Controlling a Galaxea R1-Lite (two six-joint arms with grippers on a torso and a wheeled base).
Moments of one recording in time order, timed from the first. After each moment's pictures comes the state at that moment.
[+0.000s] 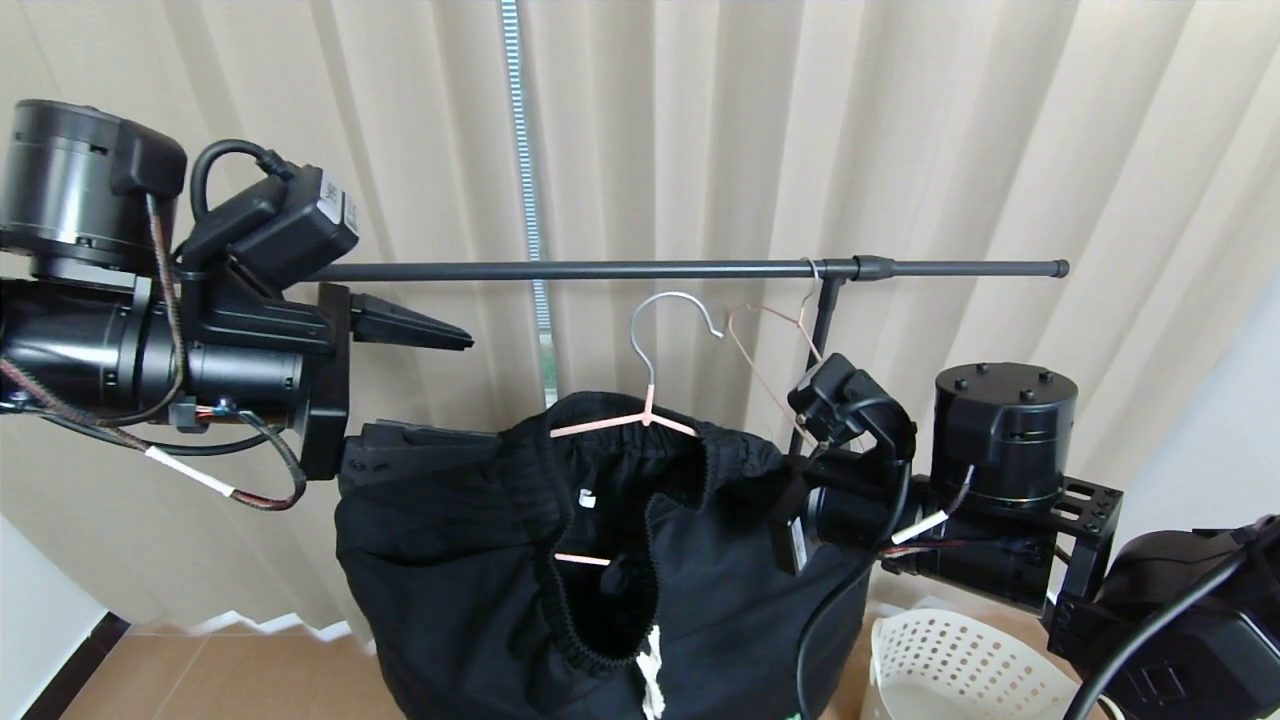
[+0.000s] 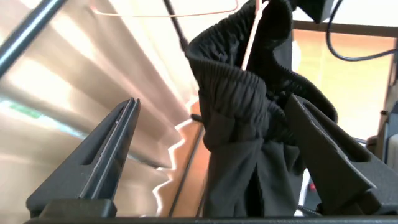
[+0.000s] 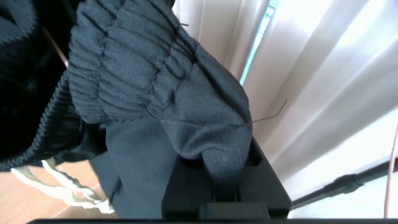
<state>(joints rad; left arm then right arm) -0.24 1.53 -1.19 0.24 -0.75 0.69 0.64 1.81 -0.69 -0.83 0.18 -0.09</state>
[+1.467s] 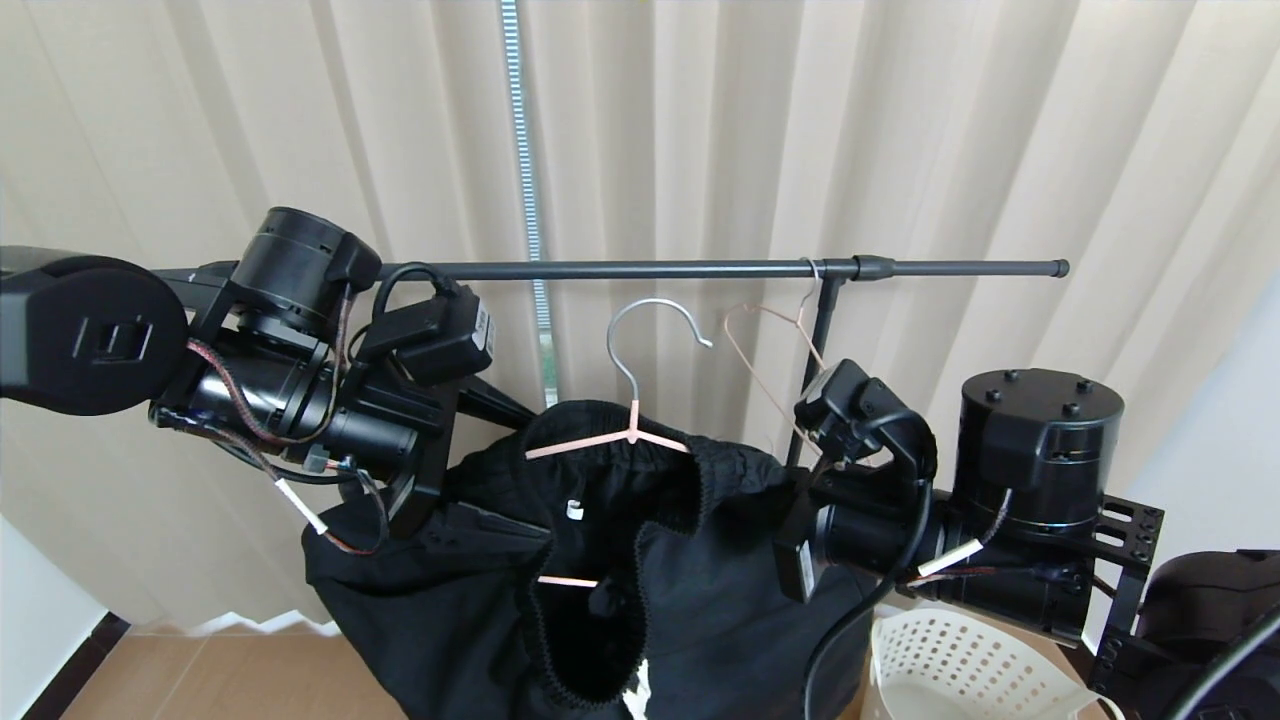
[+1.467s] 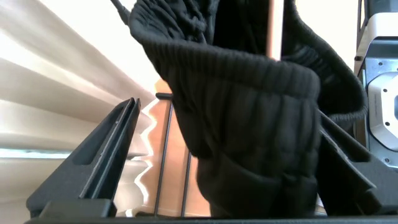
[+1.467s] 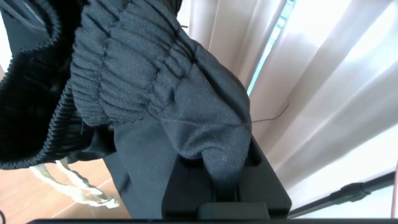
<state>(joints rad) -0.32 1.73 -1.28 0.43 -0.75 0.92 0.70 1.75 -0.66 -0.83 0.18 -0.09</state>
